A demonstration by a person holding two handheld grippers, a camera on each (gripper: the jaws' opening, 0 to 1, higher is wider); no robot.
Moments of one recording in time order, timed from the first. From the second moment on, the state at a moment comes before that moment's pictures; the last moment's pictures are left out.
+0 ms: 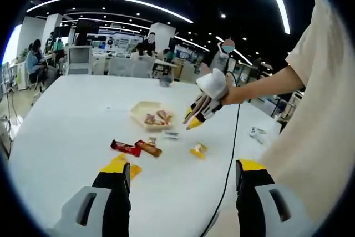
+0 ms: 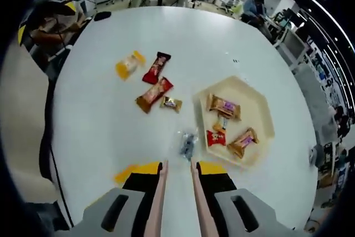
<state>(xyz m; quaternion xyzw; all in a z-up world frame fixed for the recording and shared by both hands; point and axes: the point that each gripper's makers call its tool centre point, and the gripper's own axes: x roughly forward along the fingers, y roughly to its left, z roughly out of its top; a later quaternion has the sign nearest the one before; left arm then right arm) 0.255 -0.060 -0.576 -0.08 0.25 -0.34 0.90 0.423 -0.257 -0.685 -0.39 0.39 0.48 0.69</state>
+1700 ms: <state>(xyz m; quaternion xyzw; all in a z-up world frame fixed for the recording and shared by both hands) 0.251 -0.071 -0.584 -0.08 0.28 -0.37 0.88 0.352 -0.285 -0.742 -0.50 0.40 0.57 0.51</state>
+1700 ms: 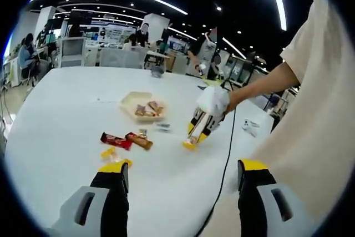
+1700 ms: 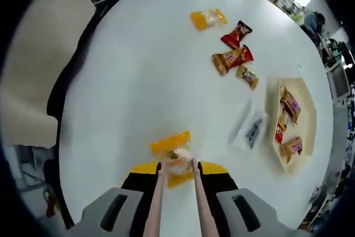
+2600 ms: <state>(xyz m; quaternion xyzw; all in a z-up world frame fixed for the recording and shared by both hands) 0.243 -0.071 -0.586 -0.08 0.28 -0.37 0.88 0.354 -0.282 -0.746 -0.50 0.41 0.56 0.52</state>
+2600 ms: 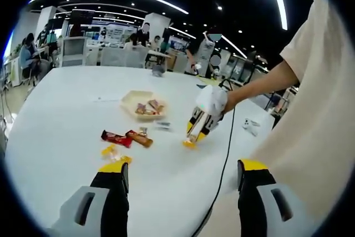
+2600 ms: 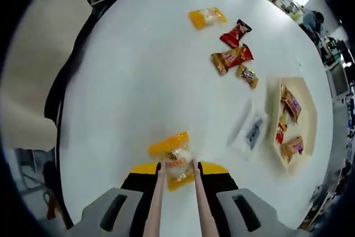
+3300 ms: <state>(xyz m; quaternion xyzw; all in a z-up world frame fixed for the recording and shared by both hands) 0.231 -0.072 -0.584 -0.07 0.28 -0.36 0.89 0.357 -0.284 -0.746 -0.42 0.44 0.53 0.59</state>
